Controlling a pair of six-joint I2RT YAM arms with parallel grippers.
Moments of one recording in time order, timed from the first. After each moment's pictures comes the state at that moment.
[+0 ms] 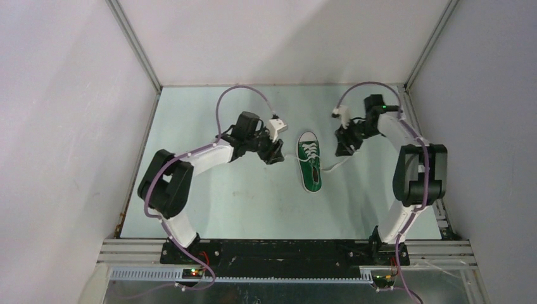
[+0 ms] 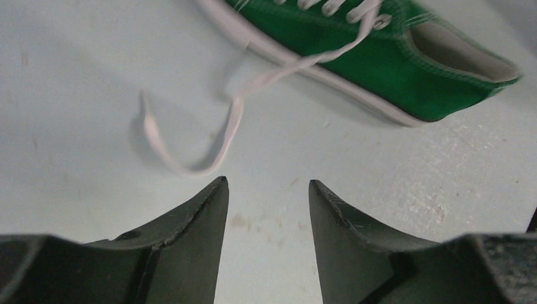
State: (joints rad) left arm -0.52 1.71 1.06 -0.10 0.54 0.21; right arm -0.01 1.78 1.34 -0.87 -0.68 -0.83
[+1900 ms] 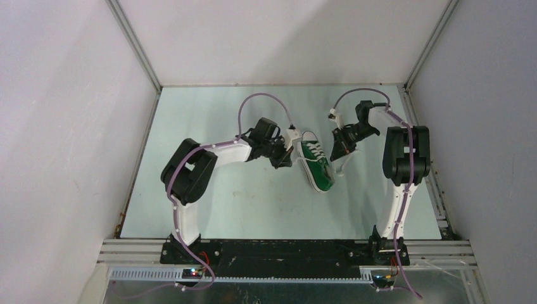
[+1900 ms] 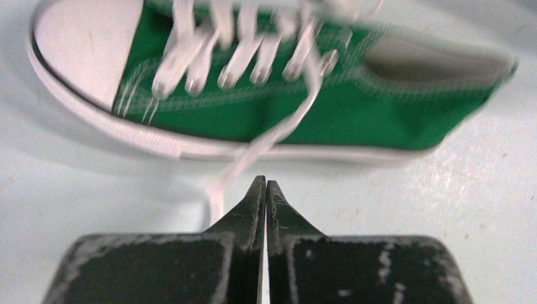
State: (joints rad) left arm -0.63 1.94 1.20 -0.07 0.60 0.29; right arm 0.04 2.07 1.50 -1.05 -0.82 -0.69
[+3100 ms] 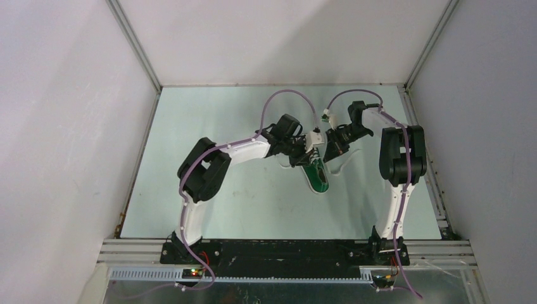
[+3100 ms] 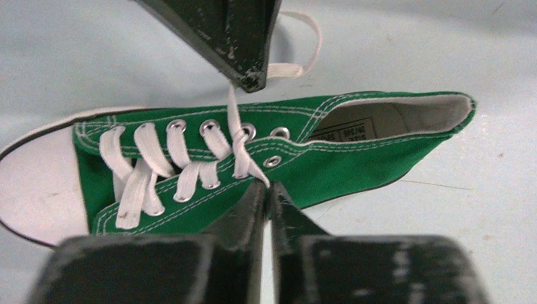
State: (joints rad) left arm -0.75 2.06 1.44 -0.19 0.63 0.45; right arm 0.09 2.07 1.49 -1.02 -0.85 -0.61
